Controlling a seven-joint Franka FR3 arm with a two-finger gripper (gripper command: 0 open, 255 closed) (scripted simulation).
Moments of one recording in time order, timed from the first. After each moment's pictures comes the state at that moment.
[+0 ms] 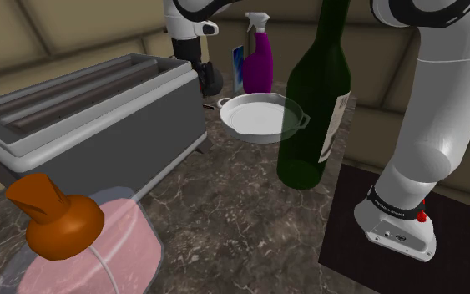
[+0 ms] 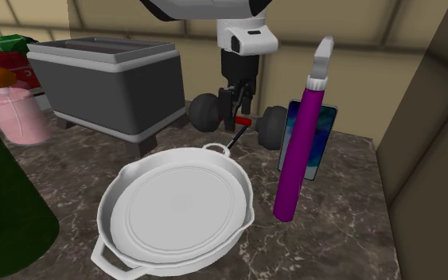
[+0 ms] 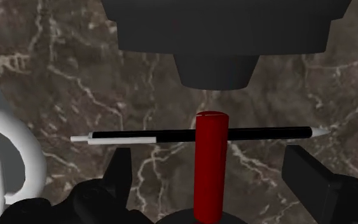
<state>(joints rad) -0.16 0.26 0.55 -1.51 -0.15 1.77 1.80</state>
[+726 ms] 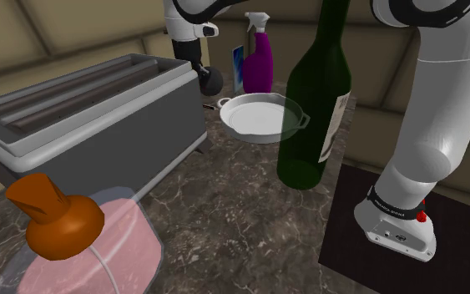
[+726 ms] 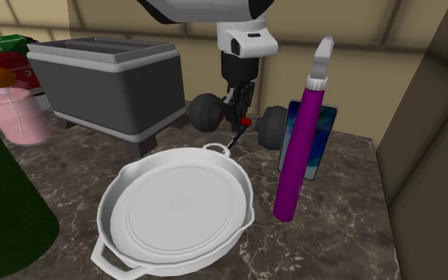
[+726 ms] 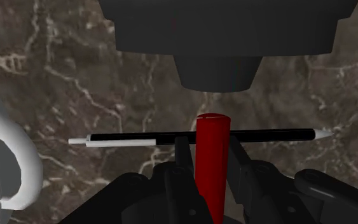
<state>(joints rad) -0.16 0.26 0.55 -1.52 -0.15 1.78 1.80</state>
